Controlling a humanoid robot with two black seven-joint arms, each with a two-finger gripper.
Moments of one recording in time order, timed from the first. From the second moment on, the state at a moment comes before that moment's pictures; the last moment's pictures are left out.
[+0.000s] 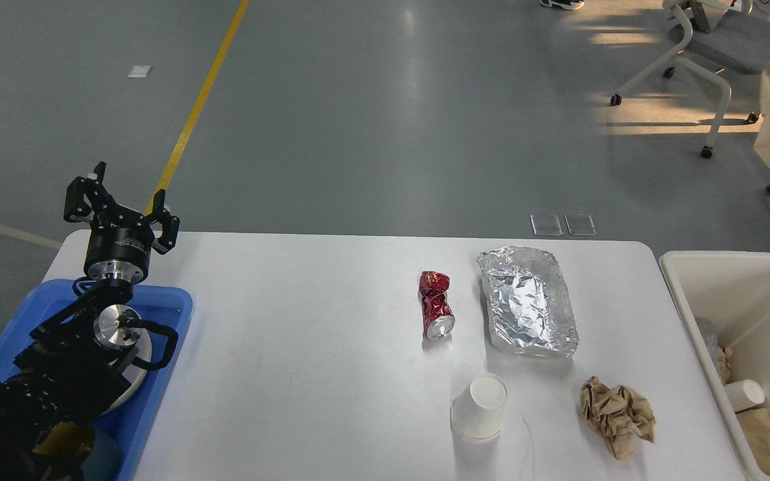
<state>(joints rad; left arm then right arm) -0.78 0.17 -0.54 -0.21 -0.37 -0.45 -0.61 1.91 -0.76 -1.52 0.47 -0.28 0.85 0.48</state>
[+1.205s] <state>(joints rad) -0.78 0.17 -0.54 -0.21 -0.37 -0.45 -0.61 0.93 -0.85 -0.91 0.47 -0.12 0.07 0.48</state>
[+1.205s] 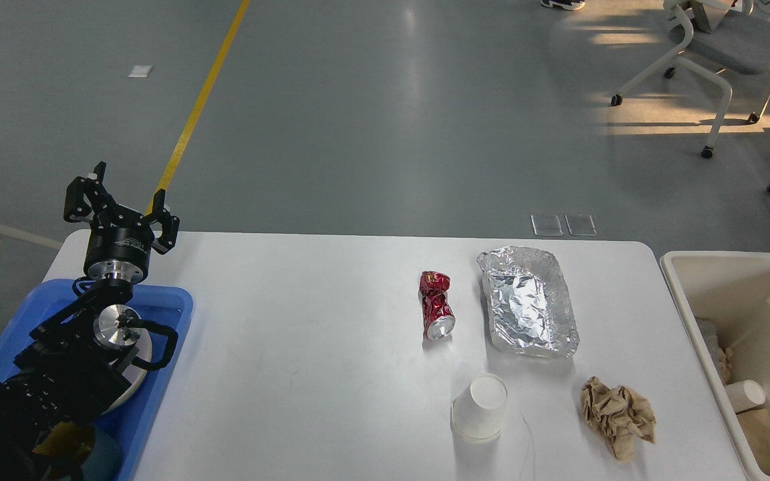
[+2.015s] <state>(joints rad) -0.78 0.17 -0.54 -0.21 -0.37 -0.45 -0.61 1.03 -0.89 -0.99 0.52 -0.14 0.33 0.49</state>
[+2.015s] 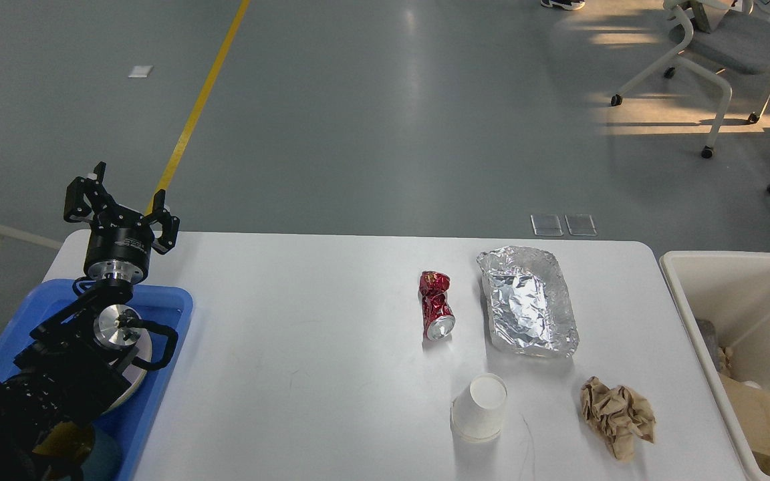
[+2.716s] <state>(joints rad) -0.78 0.17 -0.54 -0.21 -0.37 -0.45 -0.61 1.83 -0.73 -1.27 0.53 -0.51 0.83 0.48</state>
